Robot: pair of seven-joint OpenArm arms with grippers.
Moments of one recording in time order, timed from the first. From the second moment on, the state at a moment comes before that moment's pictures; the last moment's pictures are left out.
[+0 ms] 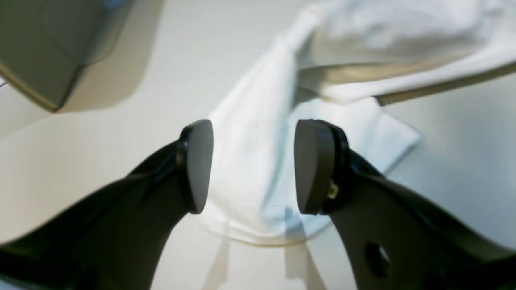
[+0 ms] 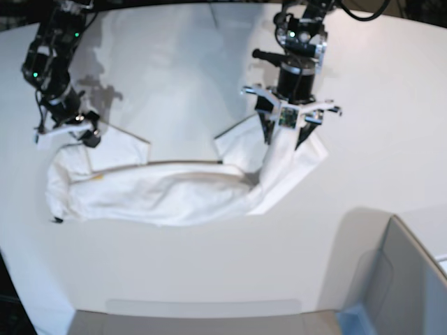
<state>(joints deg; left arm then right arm) 20.9 -10.3 20.7 110.8 10.5 15.7 21.1 -12.0 8.2 25.6 101.0 43.7 -1.4 -51.8</state>
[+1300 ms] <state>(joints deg) 15.9 -10.7 30.1 101.1 10.3 15.6 21.2 -2.4 7.4 30.6 86.4 45.3 -0.4 -54.6</state>
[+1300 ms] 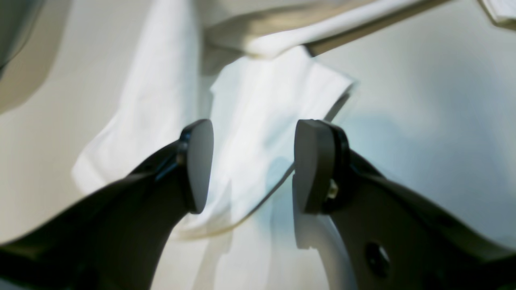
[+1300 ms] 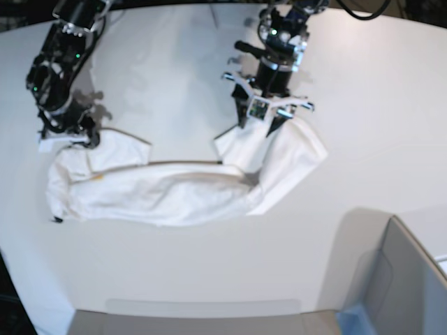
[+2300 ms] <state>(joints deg) -5.6 -8.0 43.2 83.8 11.2 17.1 37.7 -3.9 7.6 30.1 89.9 43.8 -1.2 -56.2</state>
